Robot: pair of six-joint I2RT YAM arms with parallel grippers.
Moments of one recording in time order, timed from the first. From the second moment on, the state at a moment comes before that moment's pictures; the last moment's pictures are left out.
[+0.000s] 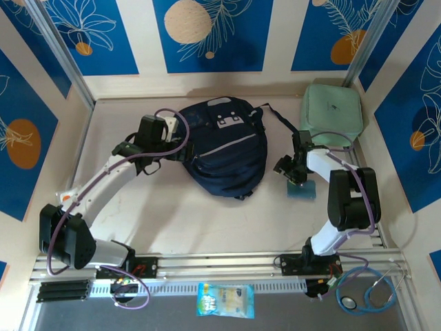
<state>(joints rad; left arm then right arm) -0.41 1.37 1.14 -0.54 0.02 -0.16 0.08 1.63 0.94 -0.60 -0.16 0.64</state>
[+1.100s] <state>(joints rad) -0.41 1.42 1.15 -0.48 0.14 -0.21 -0.16 1.51 0.80 -0.67 -0.23 0.52</state>
